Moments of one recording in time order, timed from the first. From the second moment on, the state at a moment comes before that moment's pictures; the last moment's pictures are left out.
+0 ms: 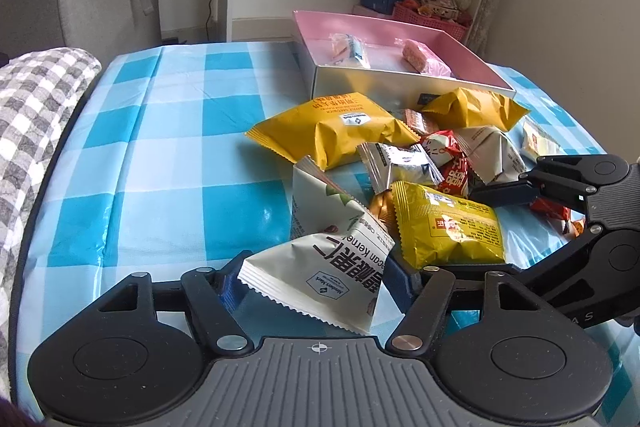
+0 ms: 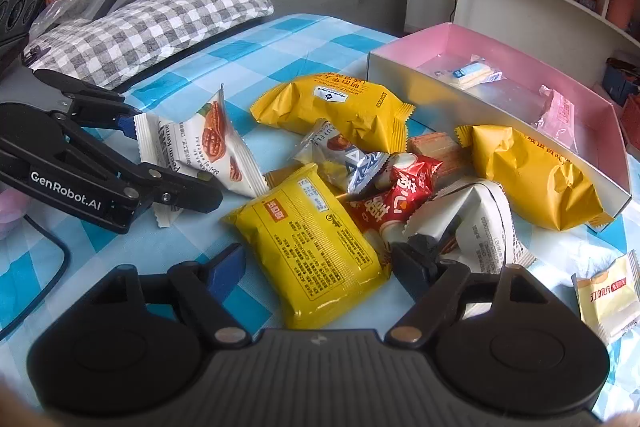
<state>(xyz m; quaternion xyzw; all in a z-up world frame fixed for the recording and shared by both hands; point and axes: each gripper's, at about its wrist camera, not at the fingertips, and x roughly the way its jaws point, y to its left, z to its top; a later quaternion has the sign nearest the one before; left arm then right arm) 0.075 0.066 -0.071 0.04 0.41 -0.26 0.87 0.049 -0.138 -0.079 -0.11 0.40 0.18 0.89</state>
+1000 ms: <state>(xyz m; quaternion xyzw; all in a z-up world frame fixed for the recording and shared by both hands) 0.077 0.067 -0.056 0.00 0.42 -0.24 0.87 0.047 -0.124 -0.077 -0.11 0.42 0.20 0.88</state>
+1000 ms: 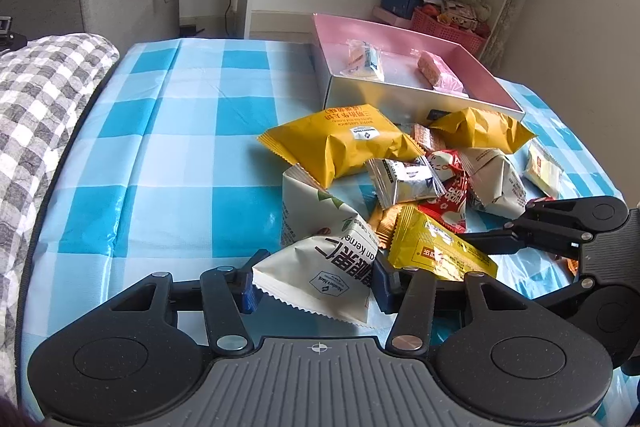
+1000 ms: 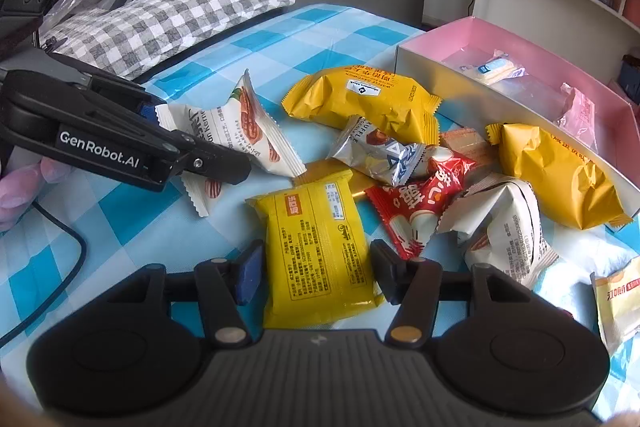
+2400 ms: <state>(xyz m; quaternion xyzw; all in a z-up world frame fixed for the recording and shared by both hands) 0.103 0.019 0.007 -0.06 0.38 -0.24 0.89 0.085 -0.198 0.008 -0.01 0.35 0.06 0.94</state>
